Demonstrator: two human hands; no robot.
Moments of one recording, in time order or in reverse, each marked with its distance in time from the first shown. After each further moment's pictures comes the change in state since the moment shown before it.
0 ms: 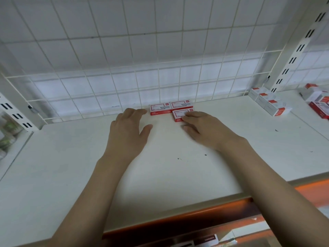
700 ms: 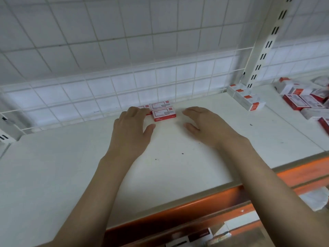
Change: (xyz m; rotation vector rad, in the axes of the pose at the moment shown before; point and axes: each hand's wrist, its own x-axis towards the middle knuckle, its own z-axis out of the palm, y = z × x) left_hand 0.007 0.061 0.015 0.024 -0.076 0.090; right_hand -0.037 0.036 -0.028 0.018 0.044 0.104
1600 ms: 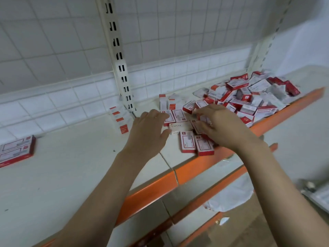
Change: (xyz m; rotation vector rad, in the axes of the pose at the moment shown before) left_hand 0.064 0.353 0.143 -0.019 -0.148 0.389; right_hand -0.182 0.293 -0.154 -0.150 0.198 0.295
